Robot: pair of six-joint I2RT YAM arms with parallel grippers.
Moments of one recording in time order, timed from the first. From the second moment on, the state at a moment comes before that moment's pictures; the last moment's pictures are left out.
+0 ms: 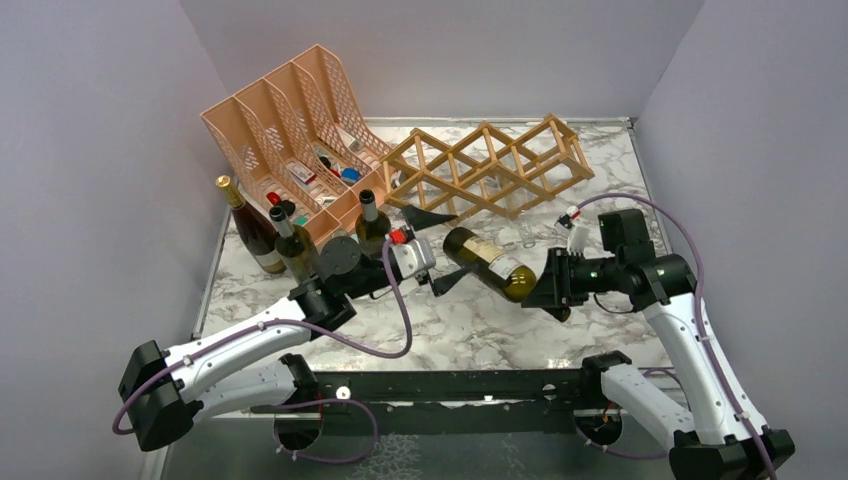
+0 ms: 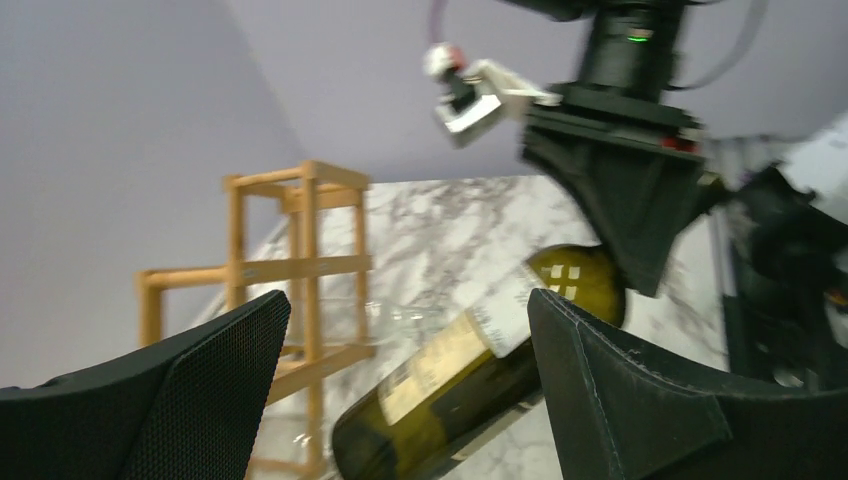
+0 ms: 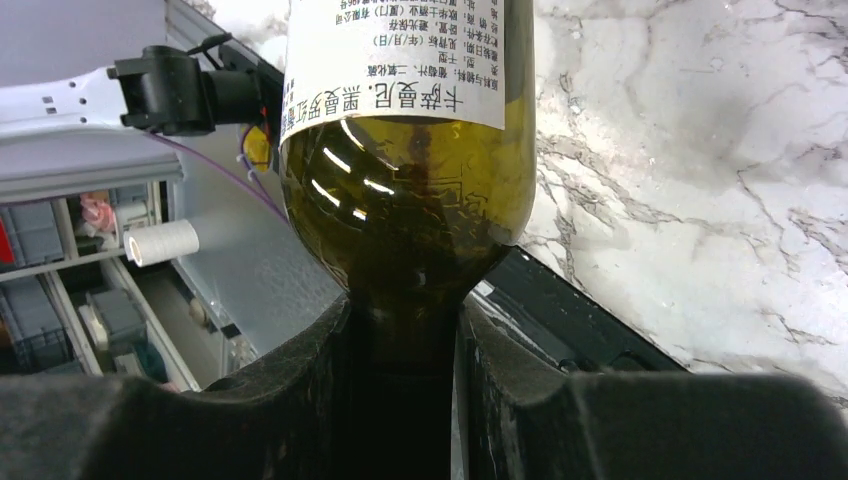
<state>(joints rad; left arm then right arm) -0.93 0.96 0.68 0.50 0.24 0.24 0.20 0.84 0.95 -1.09 -0.73 0.23</state>
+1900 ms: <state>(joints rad) -1.29 1.35 0.82 -0.01 -0.06 0.58 0.46 1.01 1.12 -1.07 -0.55 0.27</state>
